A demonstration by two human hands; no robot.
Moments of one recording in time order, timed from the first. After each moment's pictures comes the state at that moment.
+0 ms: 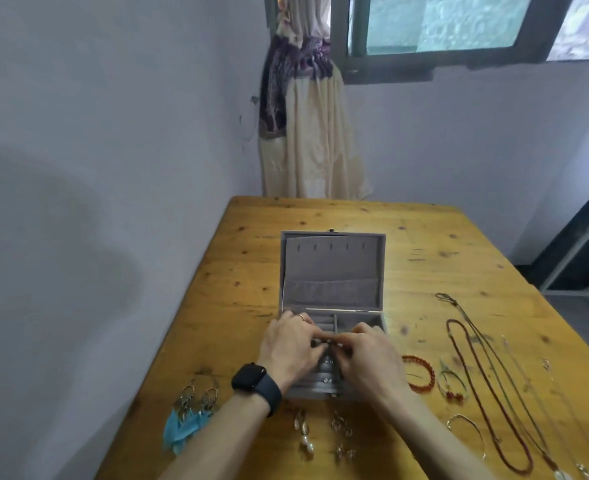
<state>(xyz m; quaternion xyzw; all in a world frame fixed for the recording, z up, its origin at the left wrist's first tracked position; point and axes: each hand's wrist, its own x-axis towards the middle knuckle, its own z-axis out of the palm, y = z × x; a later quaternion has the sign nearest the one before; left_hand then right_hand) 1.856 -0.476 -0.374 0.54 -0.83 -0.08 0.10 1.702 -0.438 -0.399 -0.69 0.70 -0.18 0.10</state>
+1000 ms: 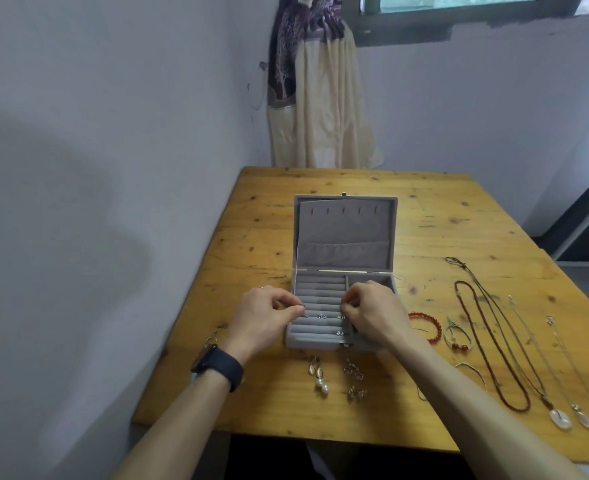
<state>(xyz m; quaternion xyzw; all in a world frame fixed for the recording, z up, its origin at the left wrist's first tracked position) 1.925 -0.448 -0.374 0.59 -0.72 -0.26 0.25 1.705 -0.449 -0.404 -0.67 0.70 -0.21 0.14</state>
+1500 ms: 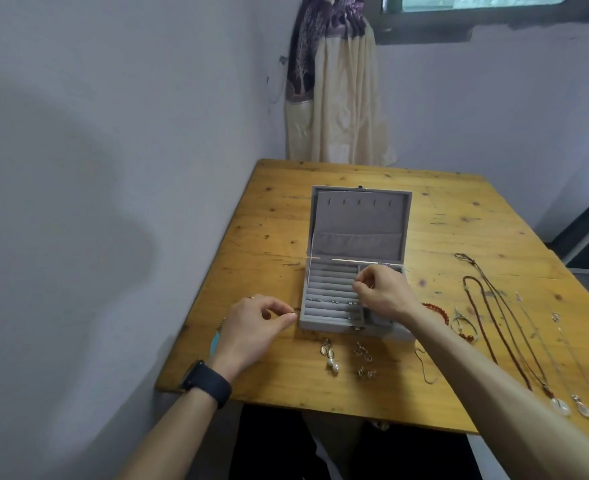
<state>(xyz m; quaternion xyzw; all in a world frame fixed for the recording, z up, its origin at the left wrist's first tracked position) 1.964 -0.397 -0.379 0.62 -0.68 -0.28 0.27 1.705 -0.449 -0.384 -0.66 0.67 -0.23 0.23</state>
